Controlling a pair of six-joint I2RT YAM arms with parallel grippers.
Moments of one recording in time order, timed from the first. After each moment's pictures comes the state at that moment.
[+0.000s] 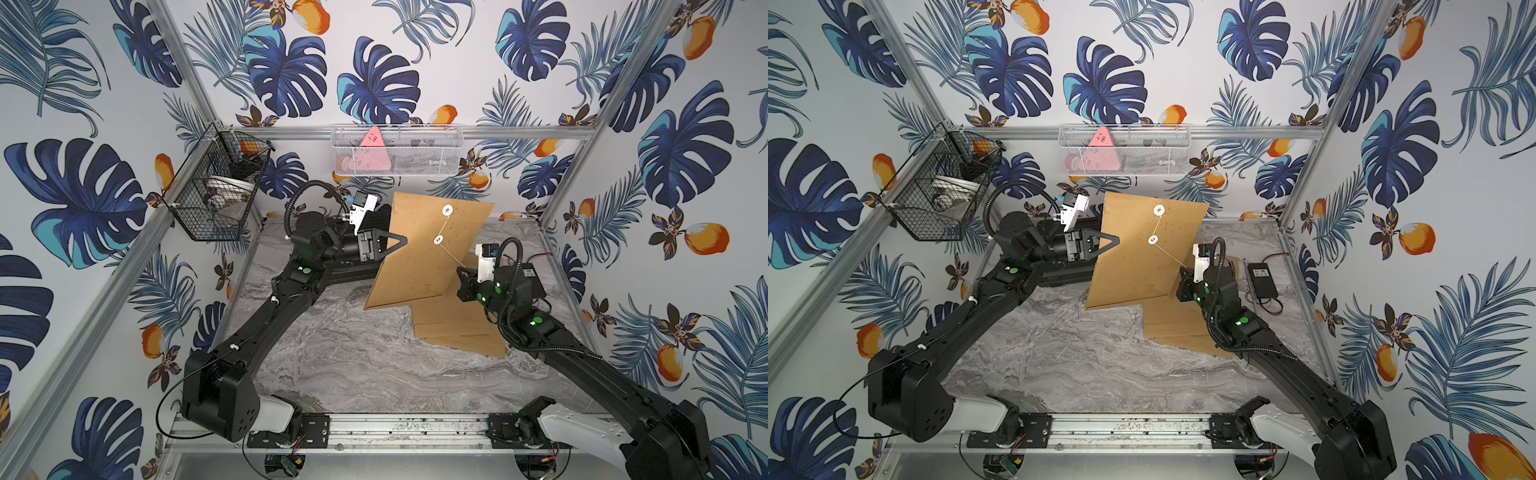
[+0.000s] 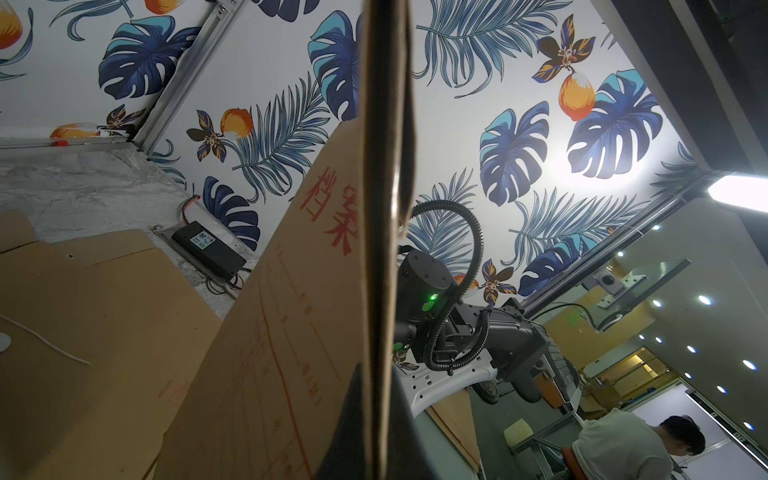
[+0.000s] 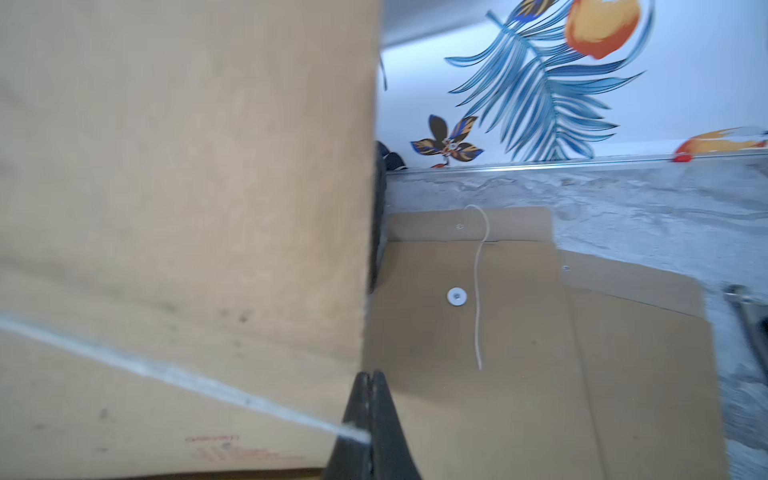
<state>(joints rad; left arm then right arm) -0.29 1.40 1.18 0.39 1.09 -0.94 0.51 1.06 0.78 -0.03 0.16 0.32</state>
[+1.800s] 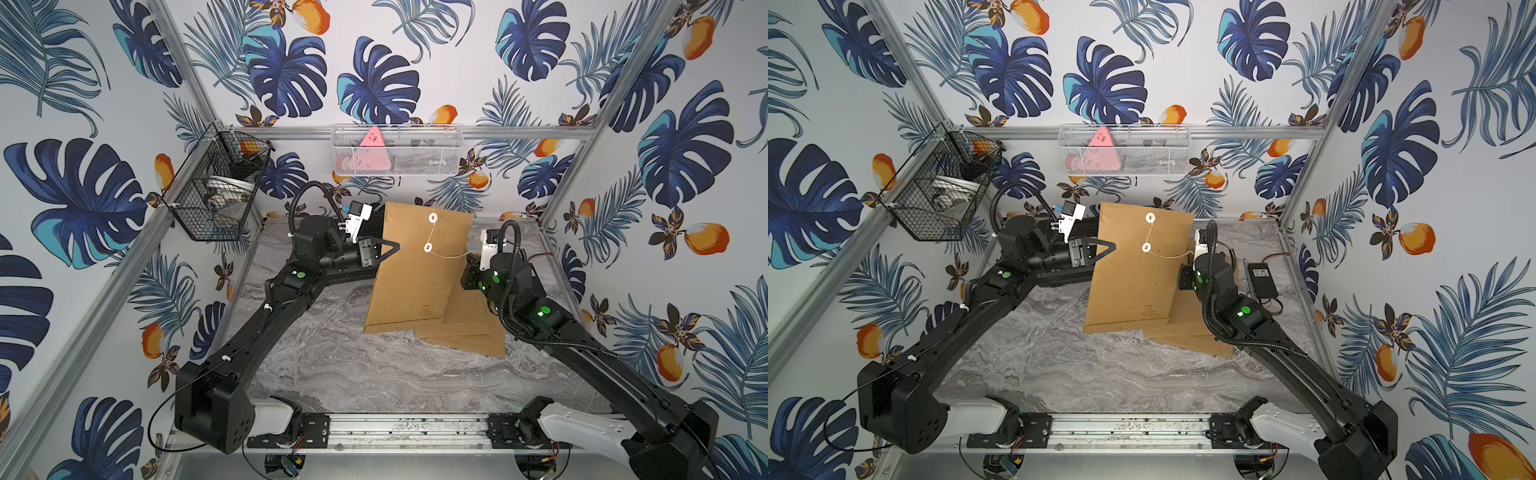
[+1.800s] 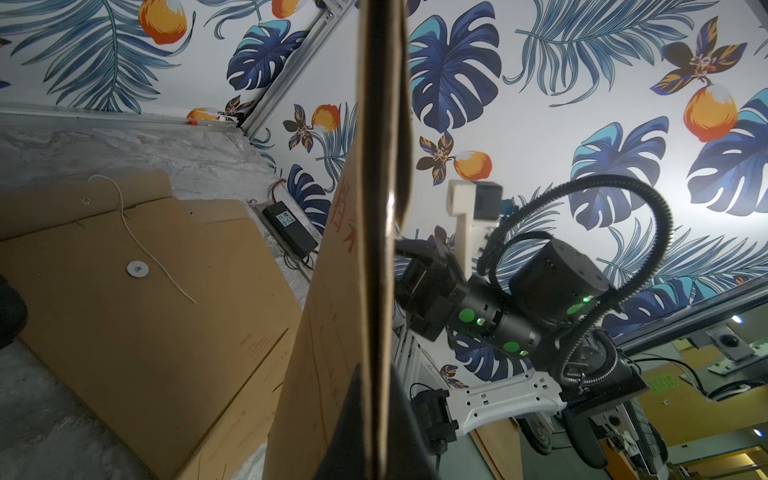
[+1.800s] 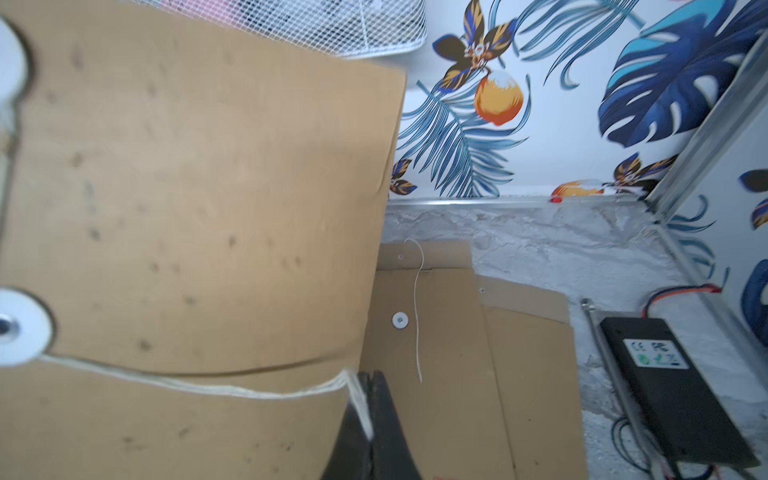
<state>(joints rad) -0.29 1.33 1.14 0.06 0.92 -0.73 0.61 1.10 1.02 -0.26 0.44 0.24</state>
